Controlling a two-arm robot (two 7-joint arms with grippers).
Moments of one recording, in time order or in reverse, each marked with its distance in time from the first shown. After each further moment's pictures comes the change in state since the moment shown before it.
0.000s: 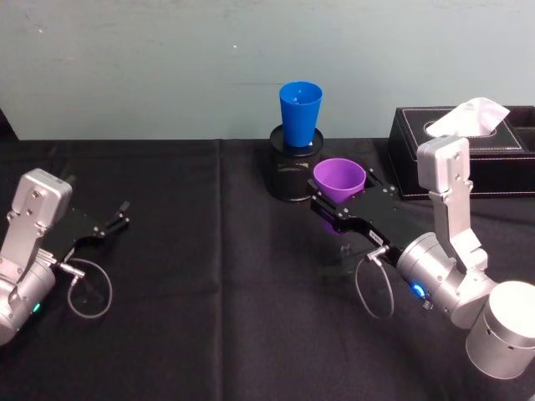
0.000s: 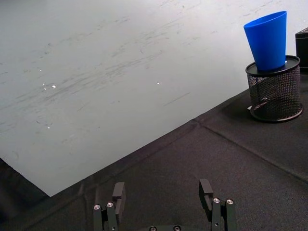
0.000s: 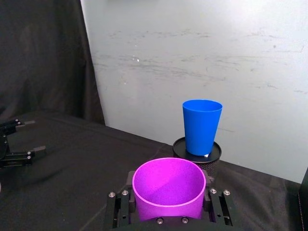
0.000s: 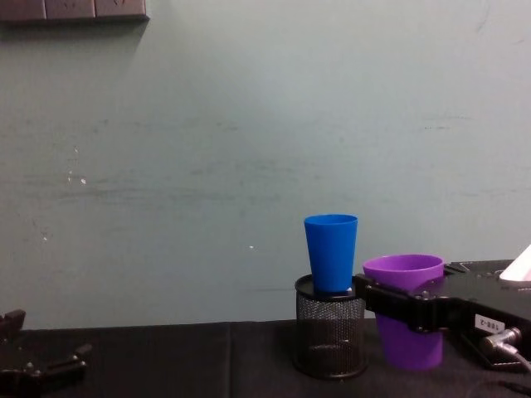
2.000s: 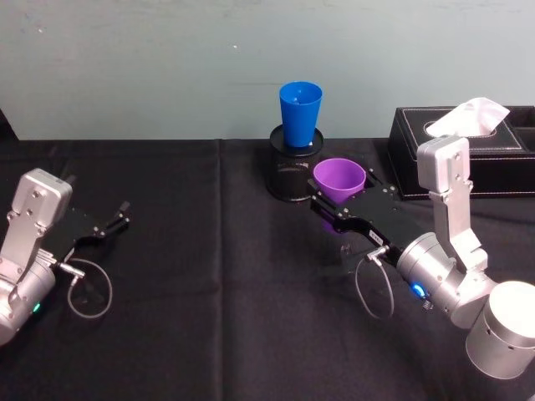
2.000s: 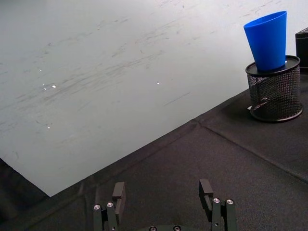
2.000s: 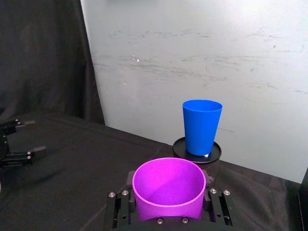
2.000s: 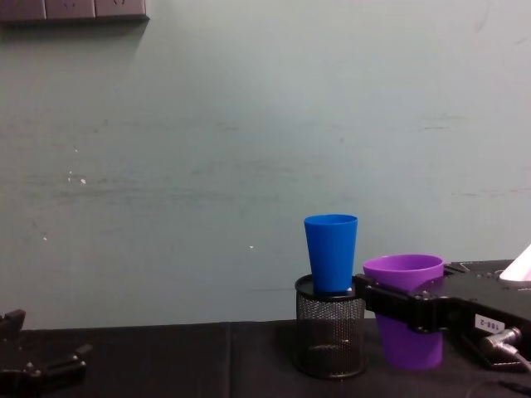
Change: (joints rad) left arm 0.000 0.000 0.000 0.000 0.000 0.000 0.000; right arm 0.000 0.000 0.000 0.000 0.000 0.000 0.000
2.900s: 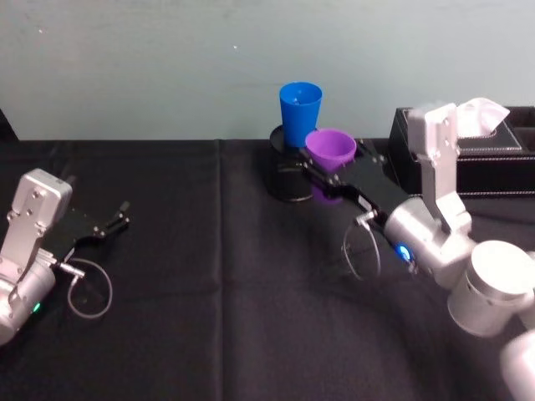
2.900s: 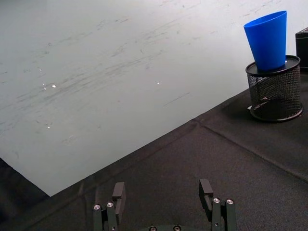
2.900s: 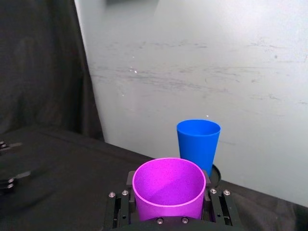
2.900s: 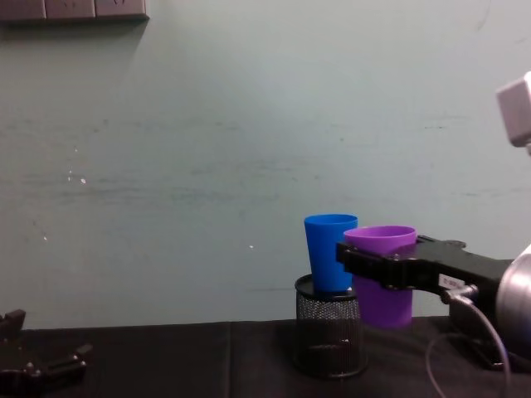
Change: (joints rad) left arm 0.000 0.000 0.000 0.000 0.000 0.000 0.000; right arm 0.133 -0.075 0.013 0.144 -0.004 -0.012 0.050
